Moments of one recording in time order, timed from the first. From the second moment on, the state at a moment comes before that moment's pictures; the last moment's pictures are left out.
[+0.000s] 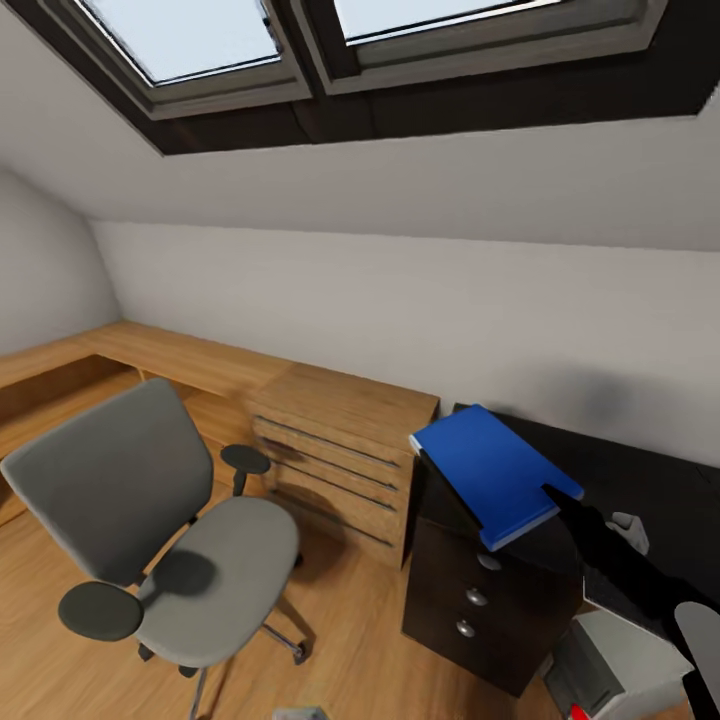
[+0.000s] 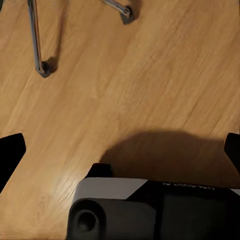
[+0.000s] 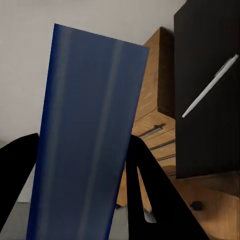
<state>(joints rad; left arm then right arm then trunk) -0.17 -0.08 -0.64 -0.76 0.60 0.29 0.66 -0.19 -0.19 -0.35 -1.49 -1.16 0.59 0.07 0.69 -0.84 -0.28</state>
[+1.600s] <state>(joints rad) -0.17 -0.08 -0.65 -0.23 0.58 -0.25 0.36 -0.19 -0.18 -0.35 -1.48 -1.14 0.58 0.07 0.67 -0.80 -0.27</state>
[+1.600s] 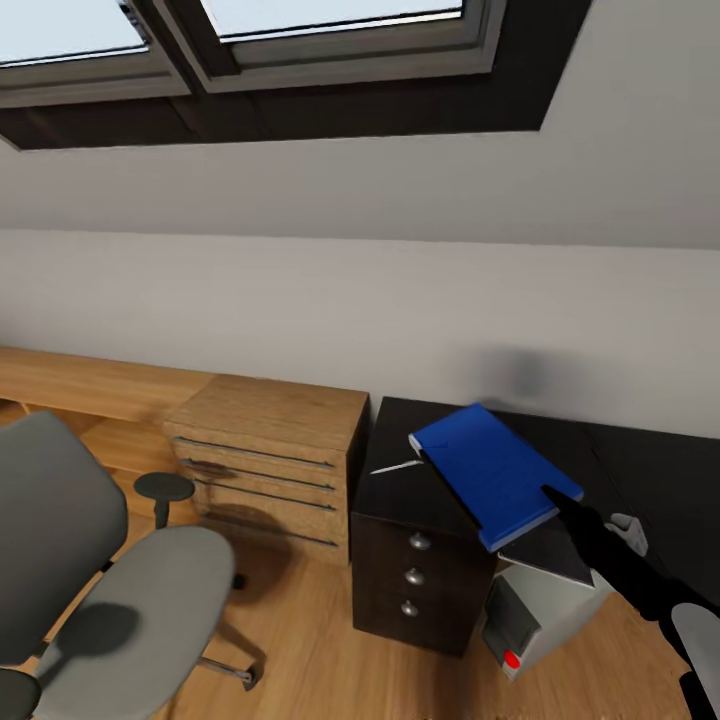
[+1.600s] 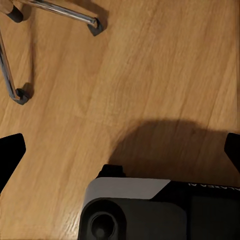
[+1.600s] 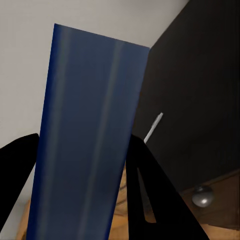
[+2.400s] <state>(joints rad) -0.17 -0.08 -0.65 -0.20 0.58 -0.25 0.36 -0.19 -0.19 -0.36 -1.44 -1.14 0.58 0.07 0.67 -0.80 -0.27</state>
